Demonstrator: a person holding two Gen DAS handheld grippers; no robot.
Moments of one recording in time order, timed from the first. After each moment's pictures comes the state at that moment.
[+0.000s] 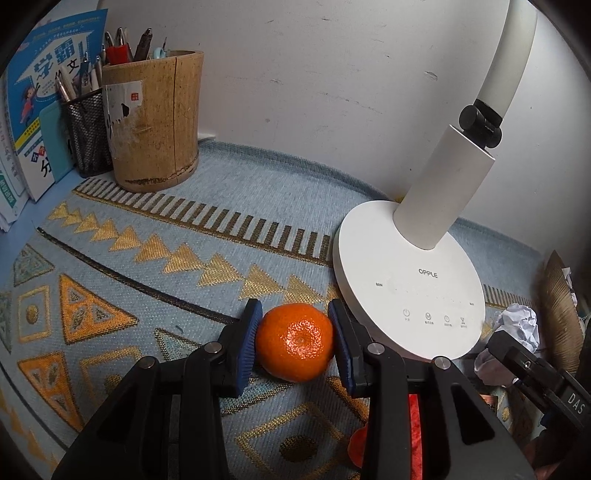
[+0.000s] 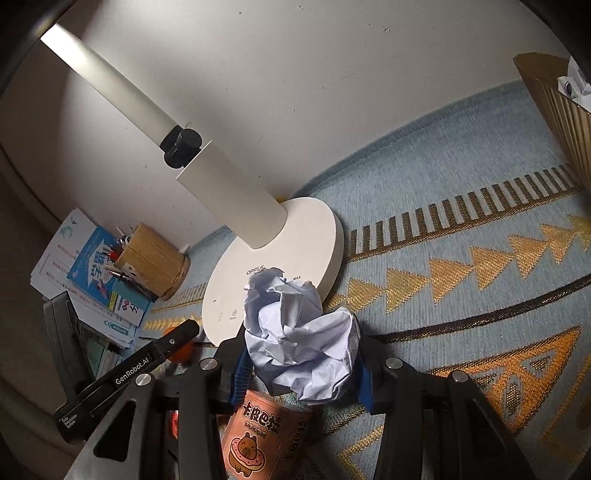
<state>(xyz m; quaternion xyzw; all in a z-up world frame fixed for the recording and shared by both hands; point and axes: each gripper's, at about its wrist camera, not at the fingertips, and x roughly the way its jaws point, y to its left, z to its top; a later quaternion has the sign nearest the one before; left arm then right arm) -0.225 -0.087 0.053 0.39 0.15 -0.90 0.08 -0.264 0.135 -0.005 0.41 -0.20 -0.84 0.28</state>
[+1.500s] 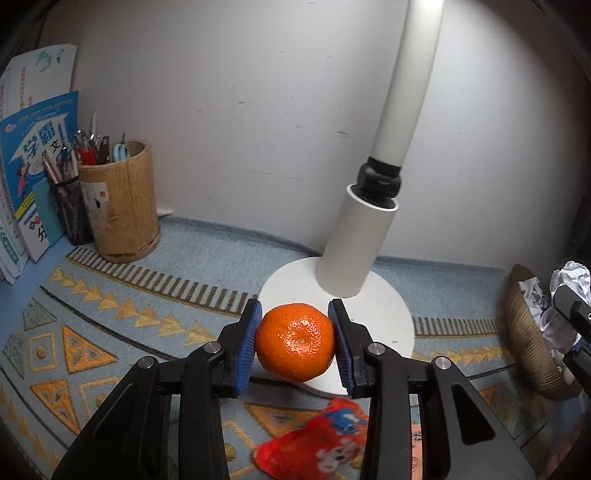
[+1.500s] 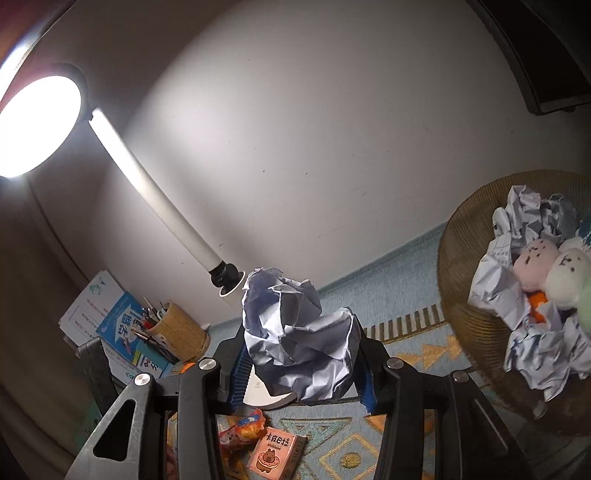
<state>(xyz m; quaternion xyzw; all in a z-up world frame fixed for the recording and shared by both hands) -0.224 -0.027 0.115 0.30 0.11 -0.94 0.05 -0.225 0.222 0.094 0.28 -0.22 -0.90 0.24</state>
